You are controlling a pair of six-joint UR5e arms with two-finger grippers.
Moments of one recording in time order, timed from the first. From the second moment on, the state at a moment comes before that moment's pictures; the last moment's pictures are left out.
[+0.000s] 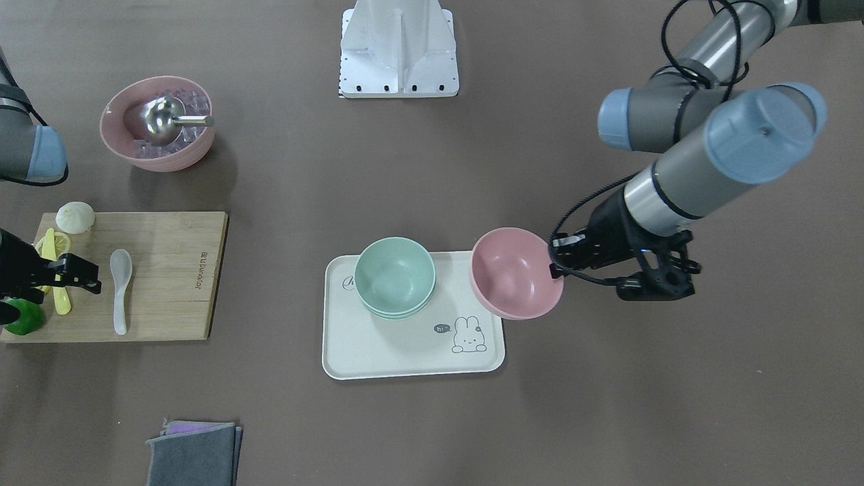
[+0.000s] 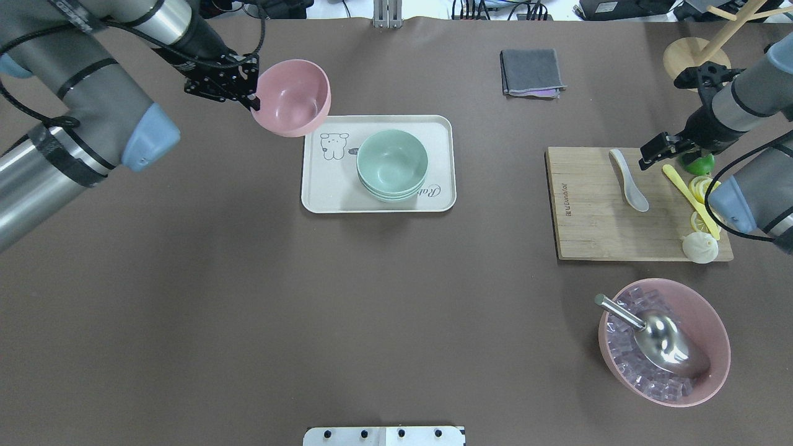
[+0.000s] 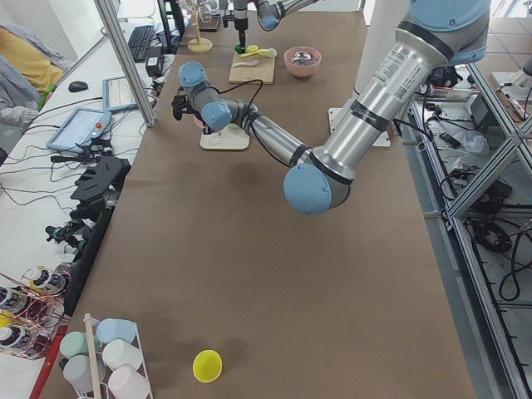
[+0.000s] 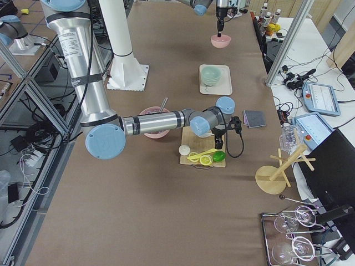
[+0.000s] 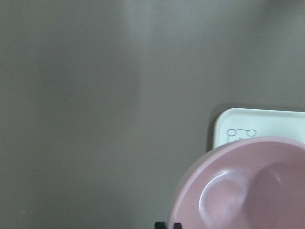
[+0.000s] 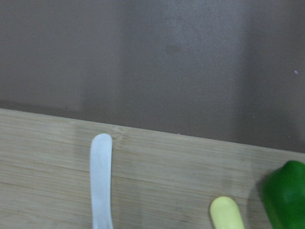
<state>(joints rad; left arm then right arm) -0.95 -2.27 -1.49 -1.86 -2.33 -1.10 1.07 -1.31 1.43 -1.19 2.27 0.57</state>
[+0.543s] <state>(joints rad) -0.82 -2.37 -1.43 -1.86 -2.19 -1.17 1.02 -1.27 1.40 -1.18 2.26 0.62</state>
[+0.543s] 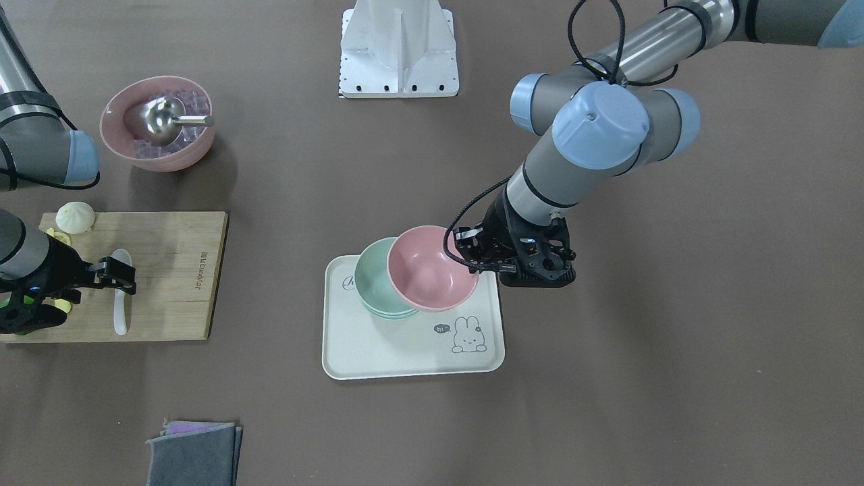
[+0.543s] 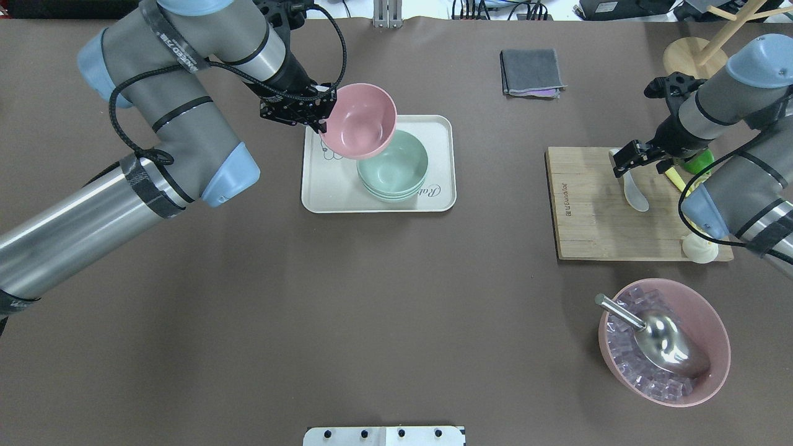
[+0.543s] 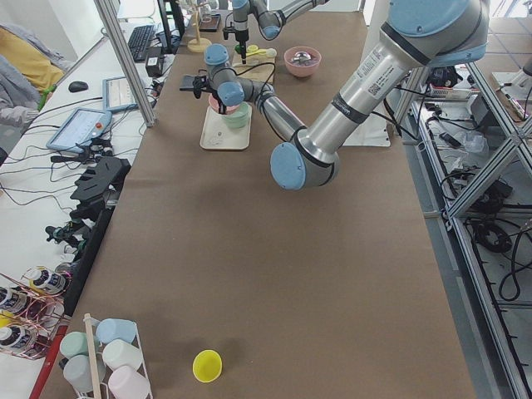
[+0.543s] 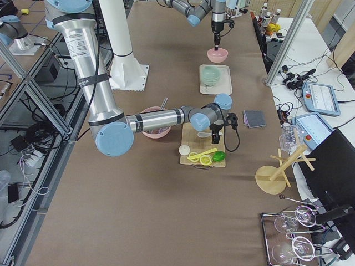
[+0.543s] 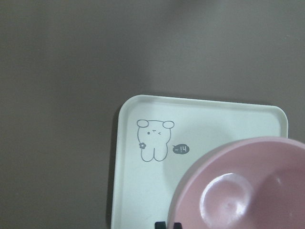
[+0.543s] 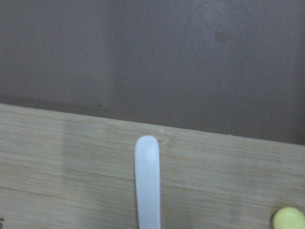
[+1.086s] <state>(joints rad) -0.74 -2.43 -1.38 -1.87 -2.10 -1.18 1.00 -1.26 1.39 -1.18 2.26 0.64</state>
